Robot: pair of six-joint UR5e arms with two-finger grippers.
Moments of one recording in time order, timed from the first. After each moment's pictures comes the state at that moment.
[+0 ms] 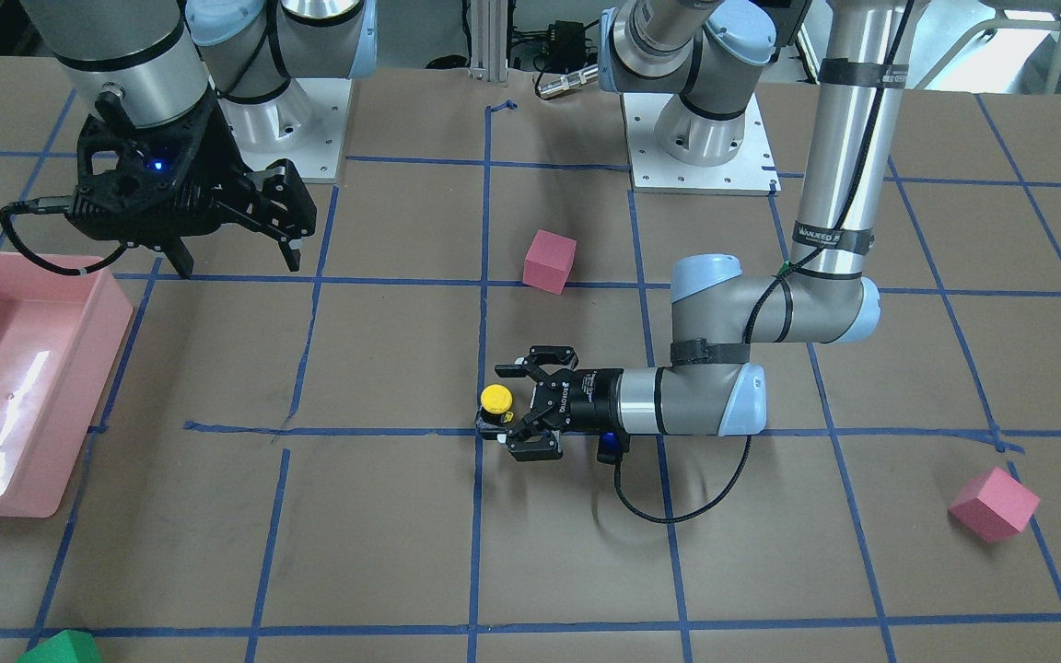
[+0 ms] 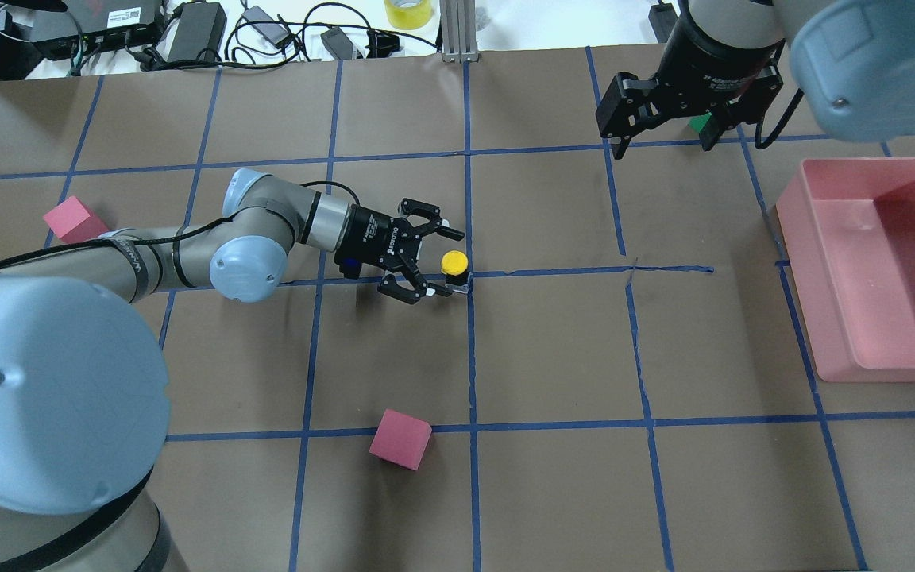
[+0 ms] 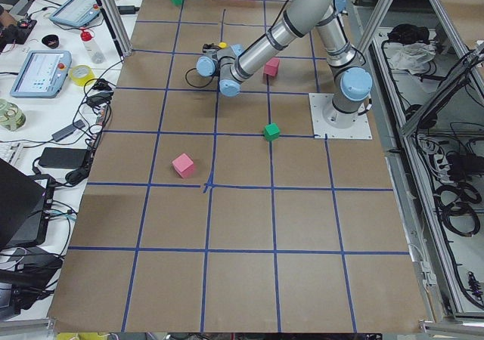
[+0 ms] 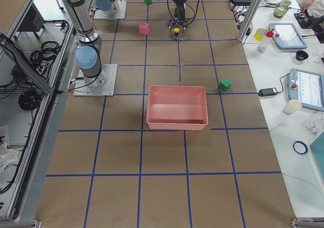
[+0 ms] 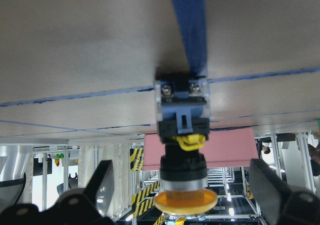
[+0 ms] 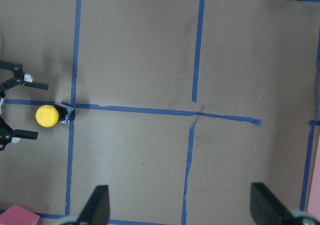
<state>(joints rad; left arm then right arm) -1.54 -2.14 -1.84 -1.09 0.54 -1.04 1.62 -1.53 1.54 -1.68 -1.54 -0.03</state>
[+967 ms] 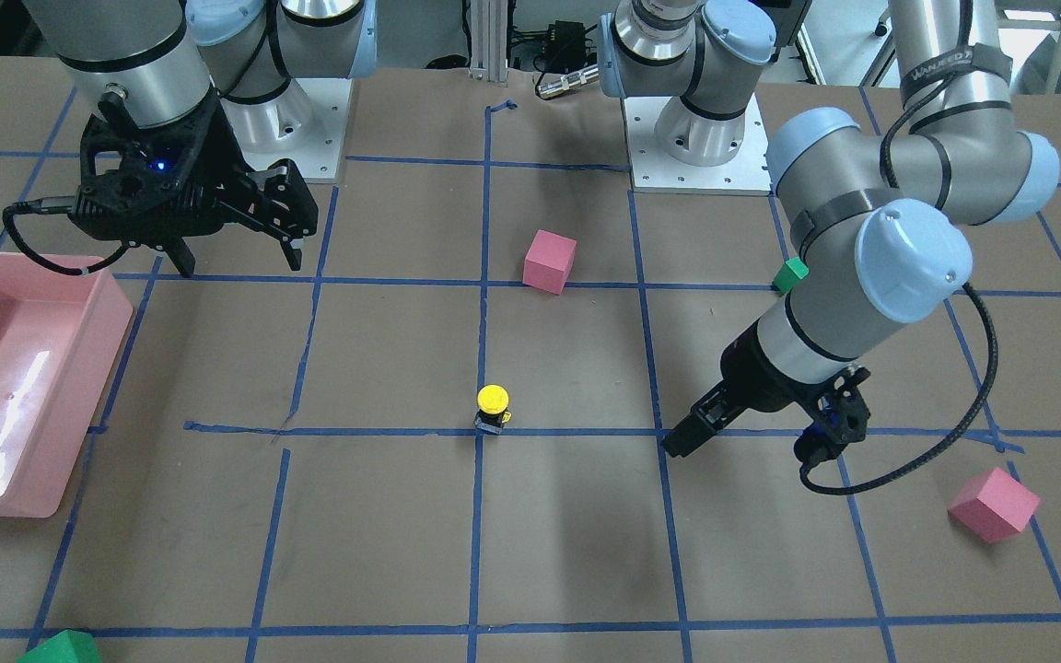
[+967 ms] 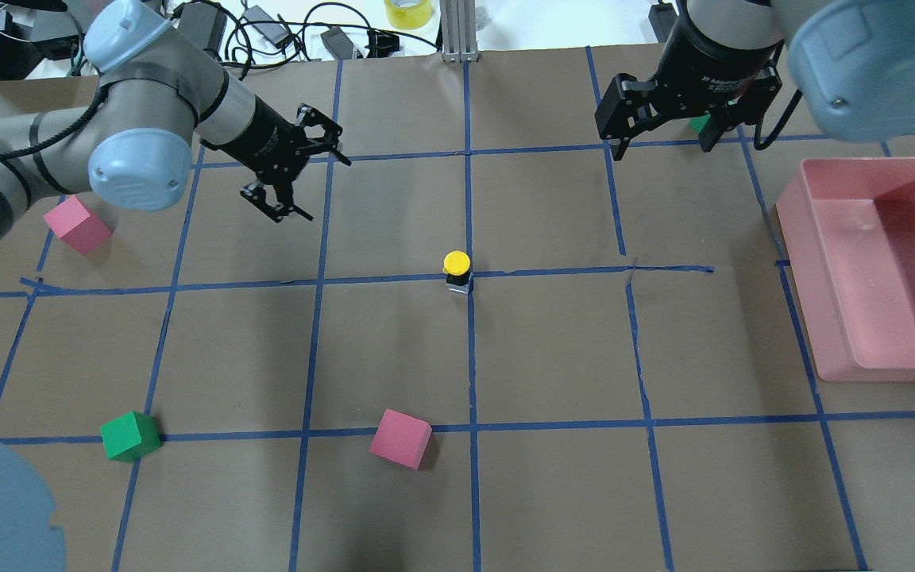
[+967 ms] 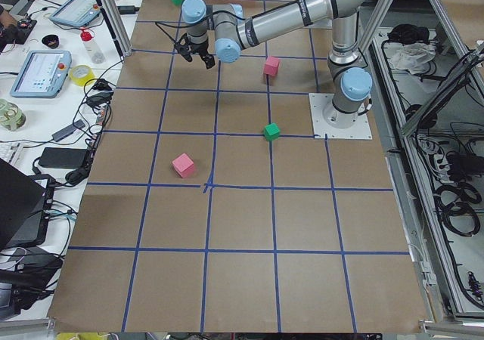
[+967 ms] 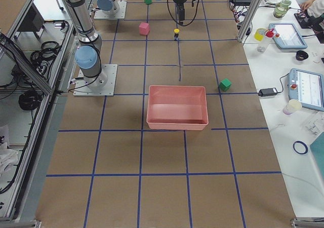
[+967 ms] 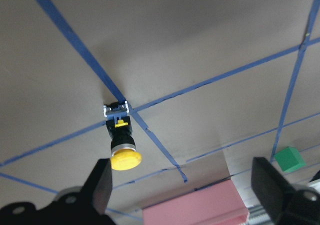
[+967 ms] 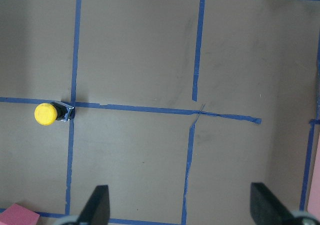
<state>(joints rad) -1.48 -1.85 -1.64 -1.20 1.41 -0.53 1.62 -1.53 1.54 -1.68 -1.54 -0.03</state>
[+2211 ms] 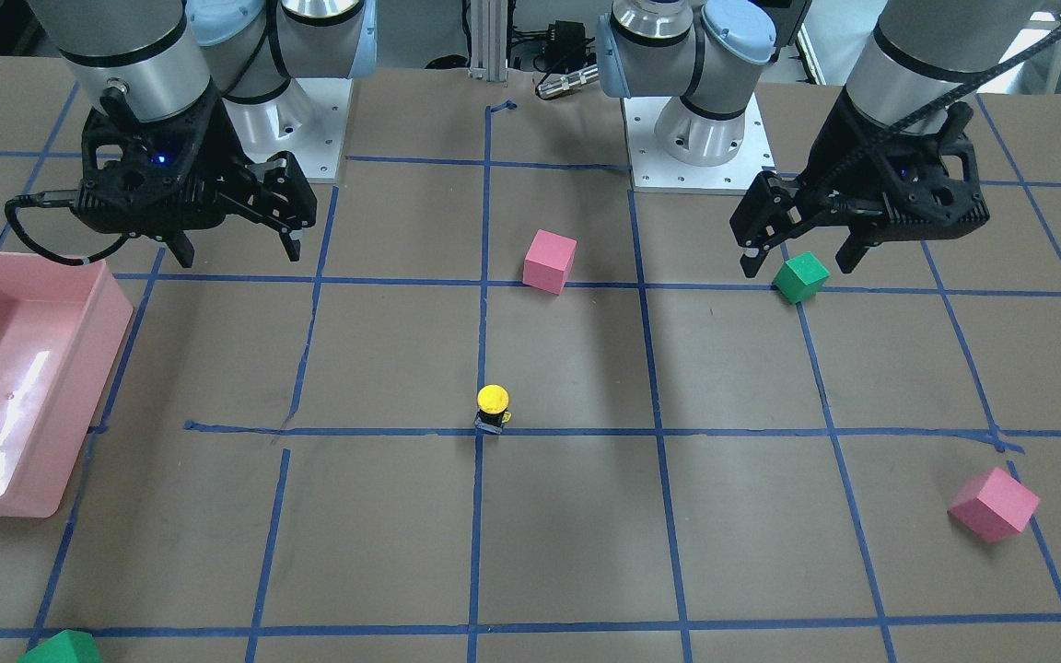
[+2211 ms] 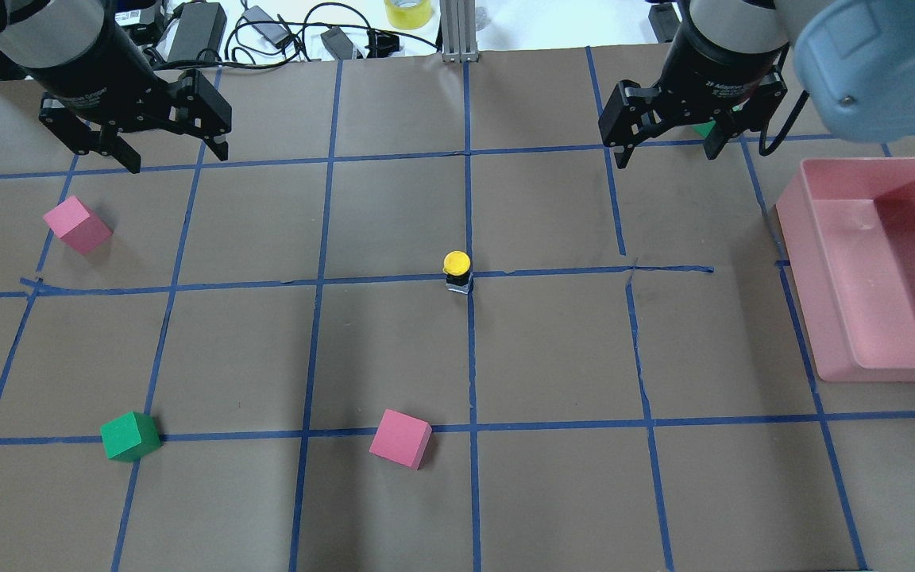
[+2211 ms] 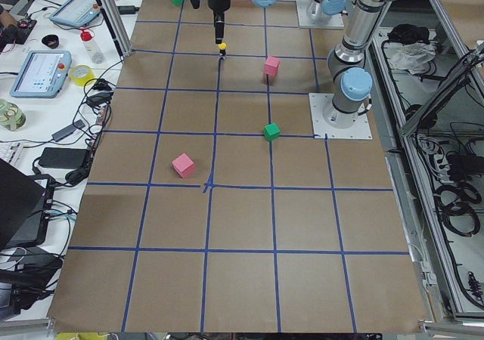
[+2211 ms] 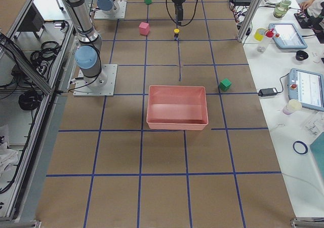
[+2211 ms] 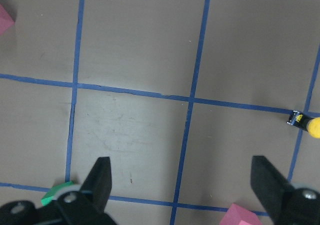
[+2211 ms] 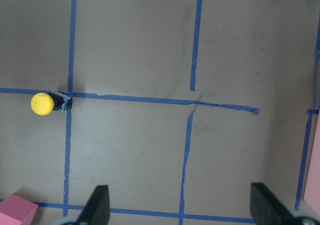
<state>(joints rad) -1.48 -1.57 -1.54 -1.52 1.55 0.01 1.62 -1.54 1.54 -1.64 -1.55 -0.03</state>
